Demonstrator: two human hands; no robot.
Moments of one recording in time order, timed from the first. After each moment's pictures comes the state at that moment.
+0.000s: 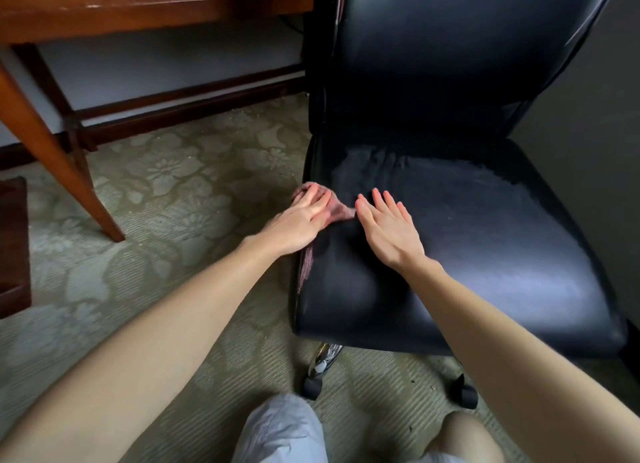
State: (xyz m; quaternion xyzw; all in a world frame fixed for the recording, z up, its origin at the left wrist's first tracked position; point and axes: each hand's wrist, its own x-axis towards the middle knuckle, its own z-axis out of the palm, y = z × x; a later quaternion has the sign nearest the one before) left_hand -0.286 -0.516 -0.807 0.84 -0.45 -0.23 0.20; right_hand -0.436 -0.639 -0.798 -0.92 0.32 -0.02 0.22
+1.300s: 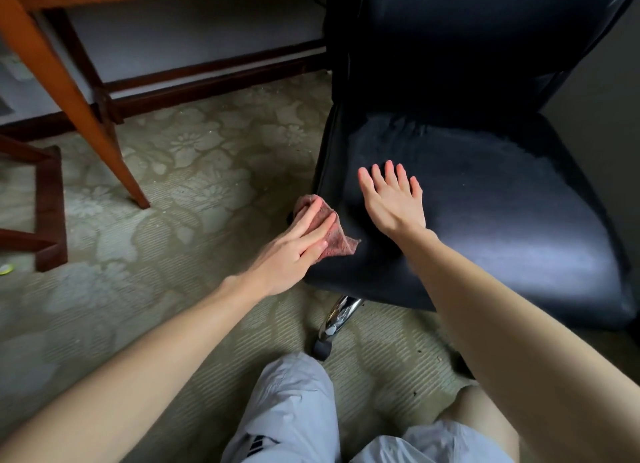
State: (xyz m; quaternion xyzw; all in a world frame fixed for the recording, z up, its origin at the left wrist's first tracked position) left_hand -0.354 -0.407 -0.846 0.78 -0.50 -0.20 0.31; right_hand -0.433 -0.611 -0.808 -0.91 0.36 -0.03 0.20
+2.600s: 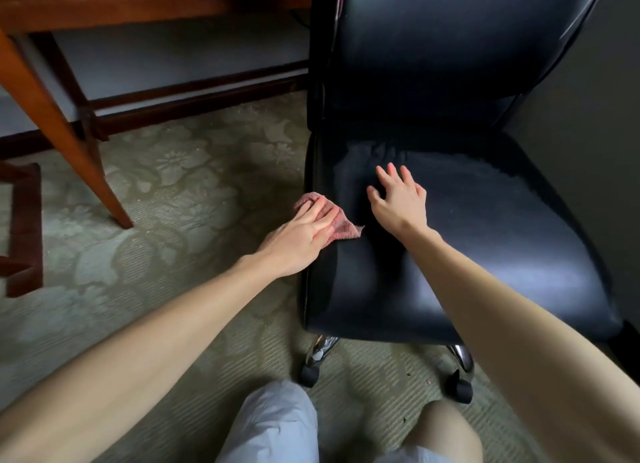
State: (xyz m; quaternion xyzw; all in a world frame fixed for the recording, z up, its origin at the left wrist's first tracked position) left_hand -0.328 -0.480 -0.813 0.83 -0.48 -0.20 0.19; right_hand -0.423 -0.669 -0.794 -0.92 0.35 -0.12 0.16
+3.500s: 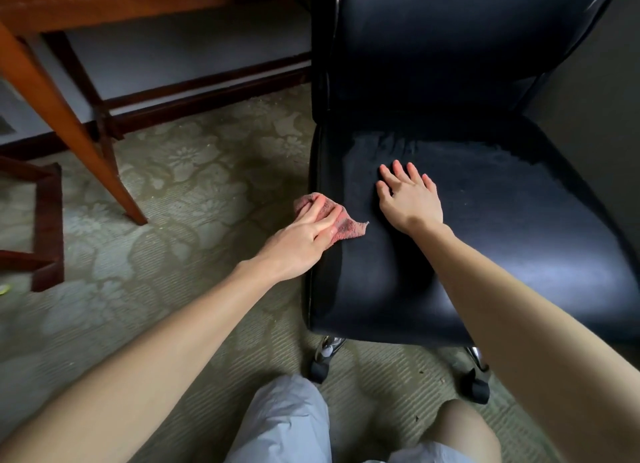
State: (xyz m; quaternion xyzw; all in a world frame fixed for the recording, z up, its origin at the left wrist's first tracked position) left_hand -0.340 -0.473 -0.807 0.84 -0.44 -0.24 0.21; right_hand -0.424 -0.684 -0.811 -0.94 0.33 -0.03 0.11
